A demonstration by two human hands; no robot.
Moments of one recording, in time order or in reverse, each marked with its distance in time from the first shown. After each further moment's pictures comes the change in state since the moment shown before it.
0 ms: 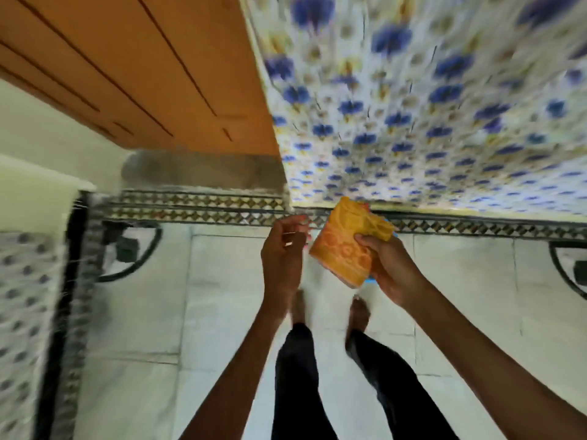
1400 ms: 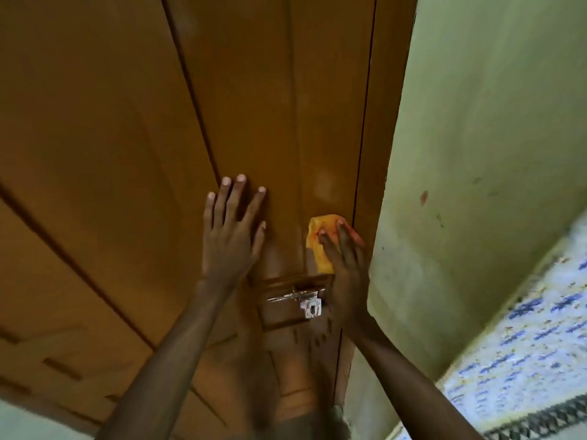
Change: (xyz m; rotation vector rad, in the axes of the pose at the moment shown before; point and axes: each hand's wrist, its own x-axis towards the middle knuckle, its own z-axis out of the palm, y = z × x) left_hand 0.350 0.580 -0.235 1.045 0.395 1.622; right_hand -0.036 -0.388 0.469 -0.902 0.896 -1.457
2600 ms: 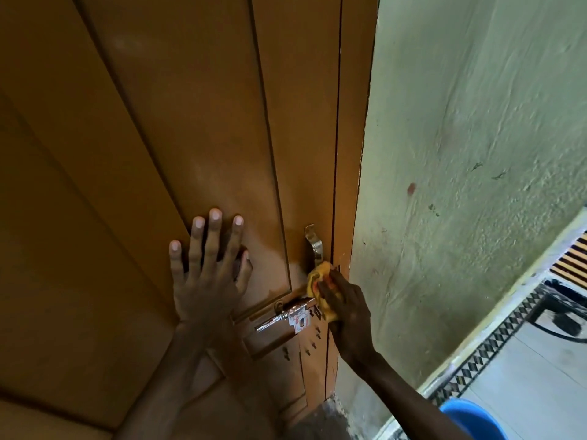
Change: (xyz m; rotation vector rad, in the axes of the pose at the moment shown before) left_hand -0.009 -0.027 0.064 0.156 0.338 0.183; right_hand -0.061 0.027 0.040 0.037 0.194 0.059
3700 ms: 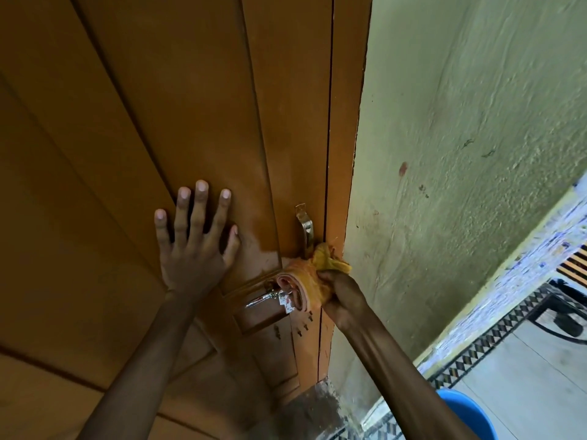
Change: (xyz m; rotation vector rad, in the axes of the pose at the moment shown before) left_hand 0.001 0.003 -0.003 0.006 0.029 -0.027; right_hand 0.047 -0.028 -0.027 1.250 -0.105 1.442
